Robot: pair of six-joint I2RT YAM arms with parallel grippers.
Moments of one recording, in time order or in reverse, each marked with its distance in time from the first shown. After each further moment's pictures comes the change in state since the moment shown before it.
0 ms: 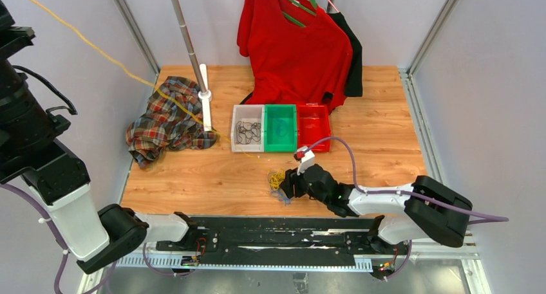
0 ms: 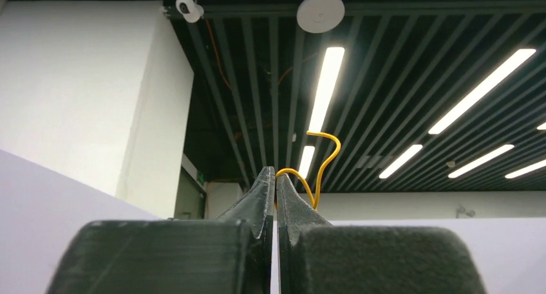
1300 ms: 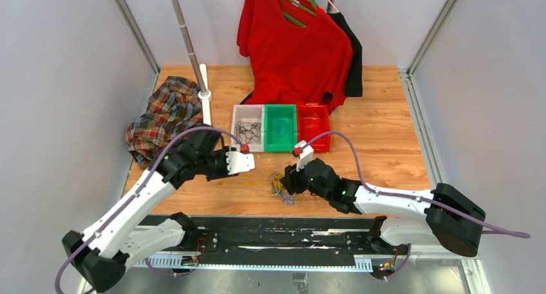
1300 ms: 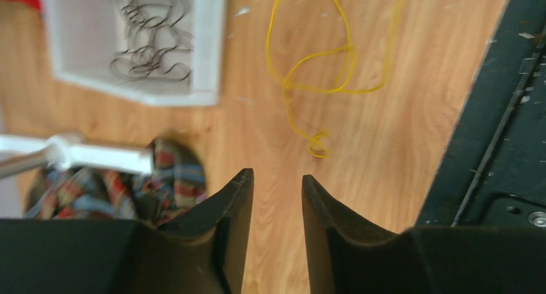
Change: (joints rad) left arm 0.000 -0.407 -1.518 -1.068 0.263 0.296; right arm 0.003 -0.138 0.090 -0.216 0.002 -0.098
